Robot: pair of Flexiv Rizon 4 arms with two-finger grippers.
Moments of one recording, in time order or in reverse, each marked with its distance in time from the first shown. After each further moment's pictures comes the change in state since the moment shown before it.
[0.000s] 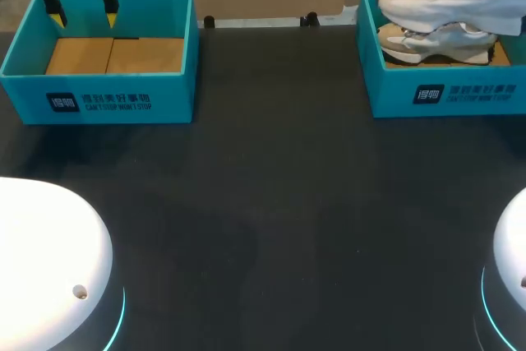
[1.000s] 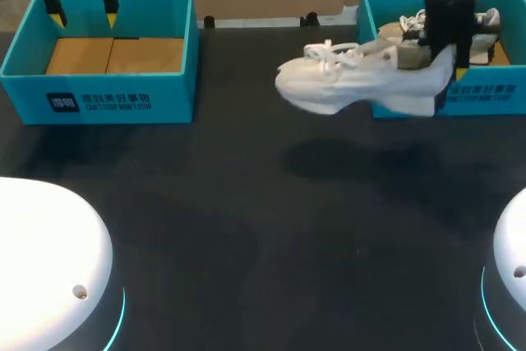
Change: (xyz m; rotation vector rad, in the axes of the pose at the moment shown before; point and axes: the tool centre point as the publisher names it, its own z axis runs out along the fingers) left arm 0.000 0.000 0.000 0.000 0.000 0.000; right arm 0.134 -0.245 -0.052 0.002 -0.029 -0.051
